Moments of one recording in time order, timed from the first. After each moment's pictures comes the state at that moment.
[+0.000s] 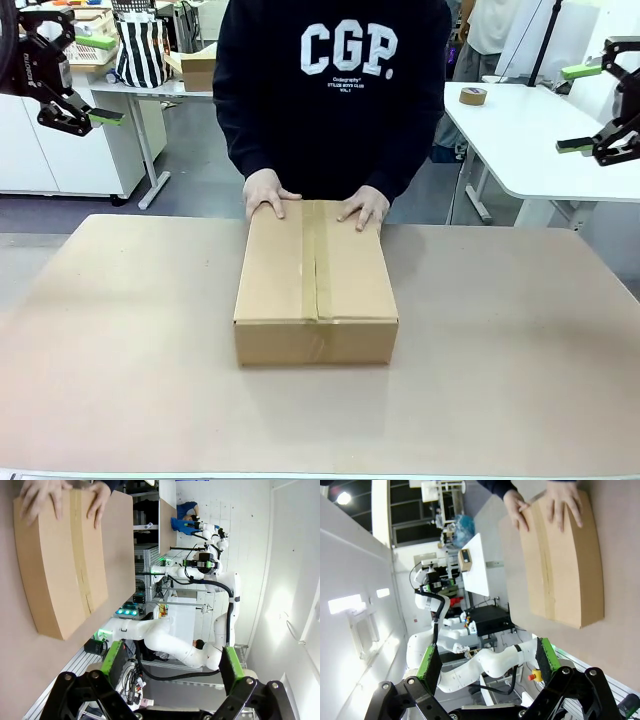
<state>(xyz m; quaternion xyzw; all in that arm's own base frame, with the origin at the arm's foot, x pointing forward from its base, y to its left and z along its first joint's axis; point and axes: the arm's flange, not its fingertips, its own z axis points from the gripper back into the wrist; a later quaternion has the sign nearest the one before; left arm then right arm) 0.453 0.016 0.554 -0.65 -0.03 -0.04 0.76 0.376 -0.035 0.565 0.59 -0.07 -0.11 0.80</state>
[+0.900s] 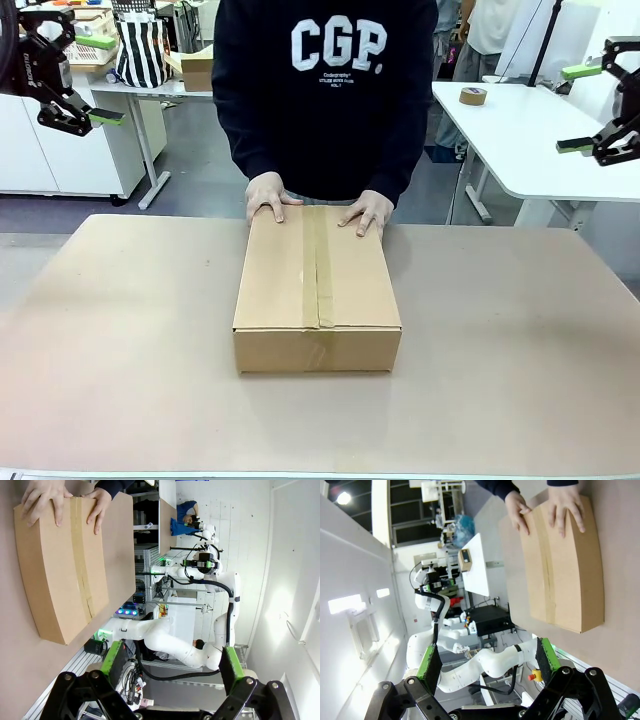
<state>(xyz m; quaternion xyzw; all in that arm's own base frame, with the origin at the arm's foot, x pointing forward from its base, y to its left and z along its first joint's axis) 0.453 0.016 0.554 -0.65 -0.03 -0.04 0.76 0.376 -0.035 0.565 0.59 -0.07 -0.11 0.80</state>
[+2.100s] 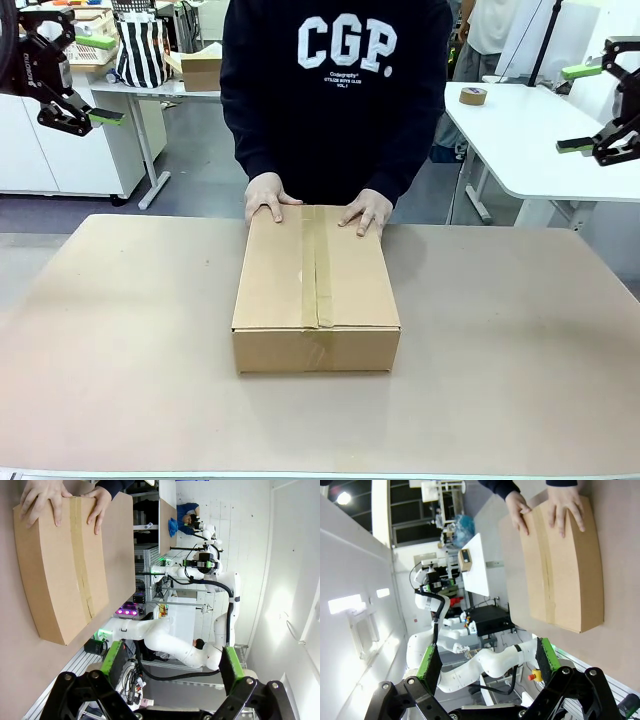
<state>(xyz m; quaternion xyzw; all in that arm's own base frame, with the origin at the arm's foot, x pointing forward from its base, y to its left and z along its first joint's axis) 0.453 0.016 0.554 -0.65 -0.03 -0.04 0.76 0.376 -0.035 0.565 0.59 -0.07 -0.11 0.80</state>
